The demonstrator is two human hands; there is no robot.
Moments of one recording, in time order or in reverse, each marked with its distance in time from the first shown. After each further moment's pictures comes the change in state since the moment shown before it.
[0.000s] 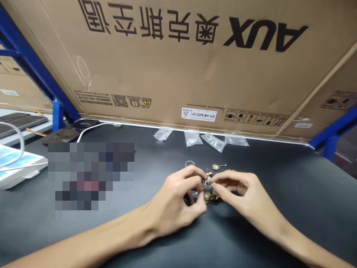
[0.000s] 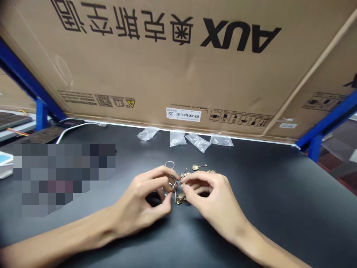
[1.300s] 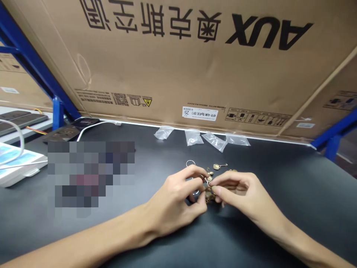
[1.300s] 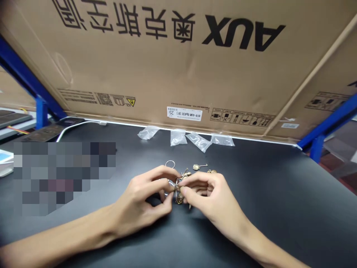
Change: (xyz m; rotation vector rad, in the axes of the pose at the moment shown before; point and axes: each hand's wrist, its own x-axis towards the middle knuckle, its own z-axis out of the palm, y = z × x) left_hand -0.001 -0.004 0.001 0.084 0.044 0.152; right_hand 0.002 0.004 0.000 0.224 -0.094 0.068
